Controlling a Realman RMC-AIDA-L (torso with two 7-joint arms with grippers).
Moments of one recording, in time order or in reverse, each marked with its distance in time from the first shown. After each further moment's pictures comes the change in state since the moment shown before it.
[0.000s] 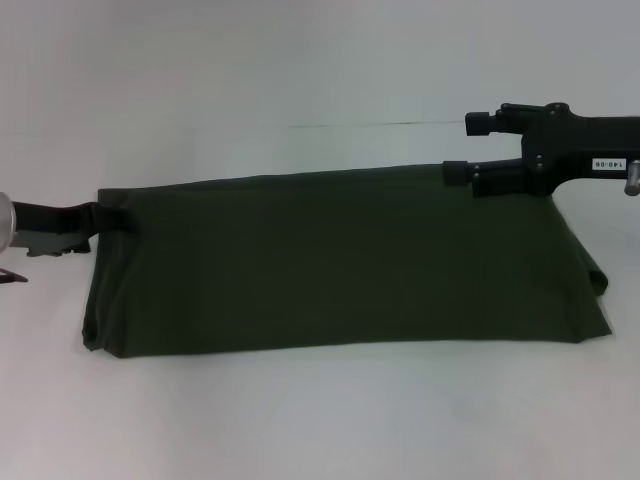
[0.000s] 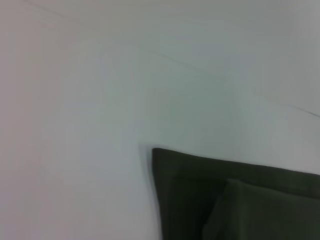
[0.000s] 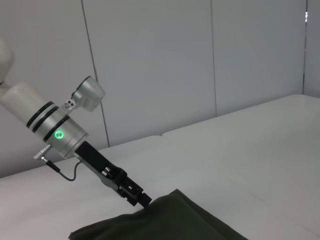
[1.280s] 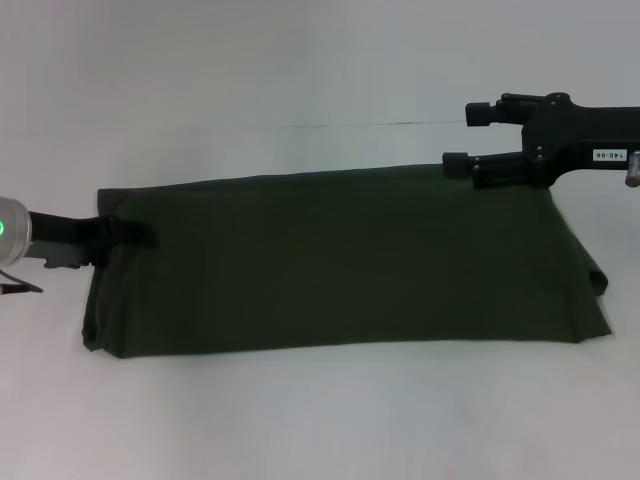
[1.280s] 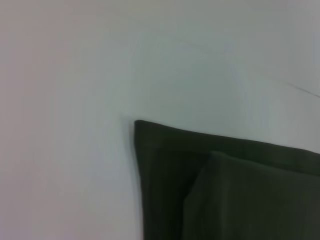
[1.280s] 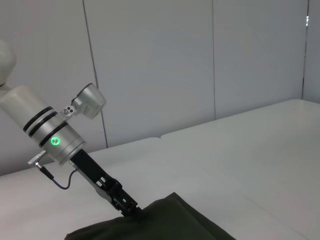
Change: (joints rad) left arm -0.013 -0.006 0.001 -0.021 0.009 0.038 -0.004; right arm 0.008 -0.003 0.000 -0.014 0.000 0.000 -0.001
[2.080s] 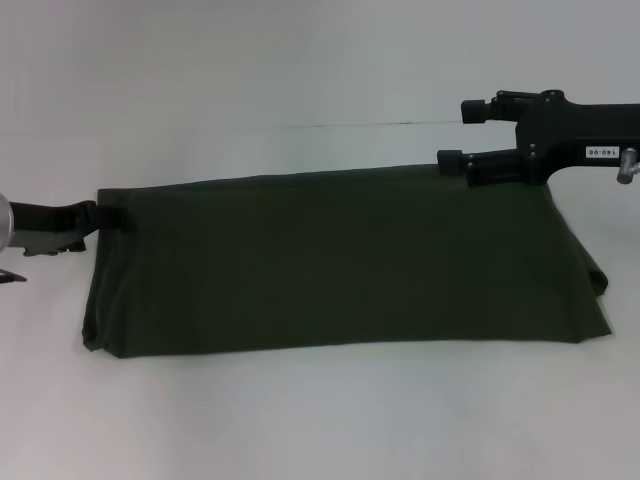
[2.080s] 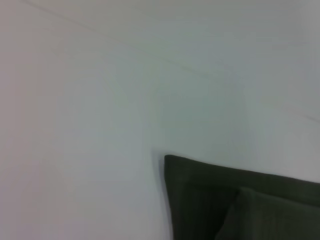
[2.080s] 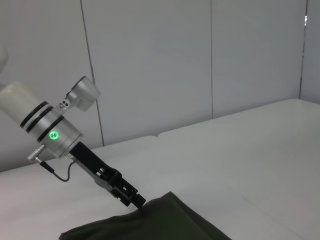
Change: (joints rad) left arm 0.017 0.003 -0.007 0.011 -0.011 -0.076 -0.001; right arm 0.011 0.006 0.000 0.000 -0.010 0.020 -0.004
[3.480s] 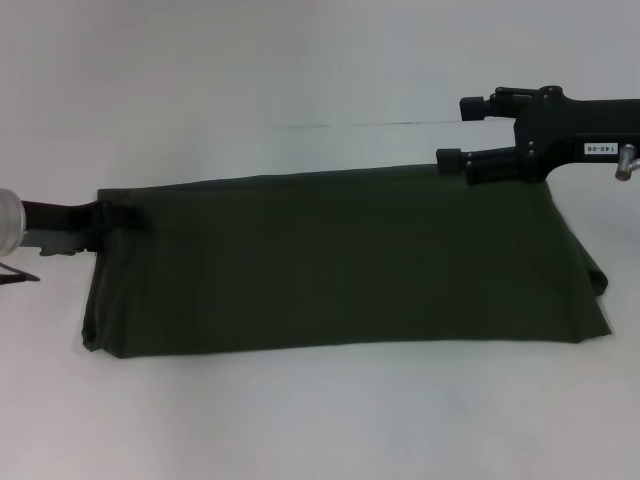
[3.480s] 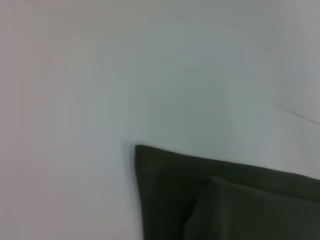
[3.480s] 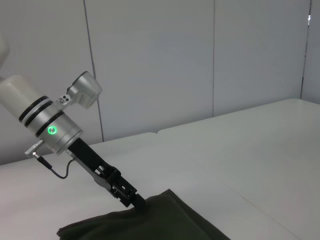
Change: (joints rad) left arm 0.001 -0.005 0.017 0.012 -0.040 0.044 0.005; right arm 0.008 0.000 0.000 -0.012 -0.015 0.001 -0.003
